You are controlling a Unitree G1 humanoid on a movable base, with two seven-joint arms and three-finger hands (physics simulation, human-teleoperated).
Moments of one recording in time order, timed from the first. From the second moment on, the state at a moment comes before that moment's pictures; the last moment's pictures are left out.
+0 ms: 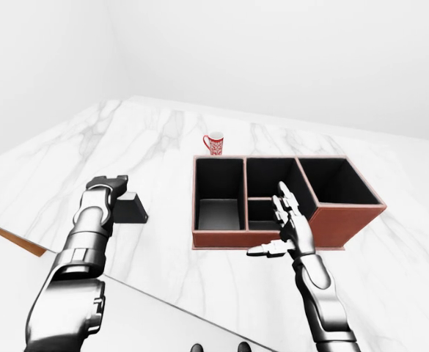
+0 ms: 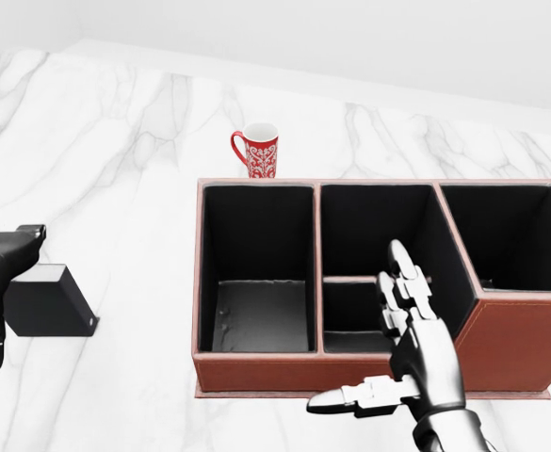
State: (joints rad) left arm -0.75 0.47 0.02 0.87 1.40 0.08 -0.50; right arm 0.05 -0.01 -0.02 -0.02 0.07 -0.05 0.13
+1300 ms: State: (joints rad) left arm -0.93 0.42 -0.06 1.32 1.26 0.08 -0.20; right arm 0.04 -0.01 -0.01 0.03 0.06 -0.07 0.13
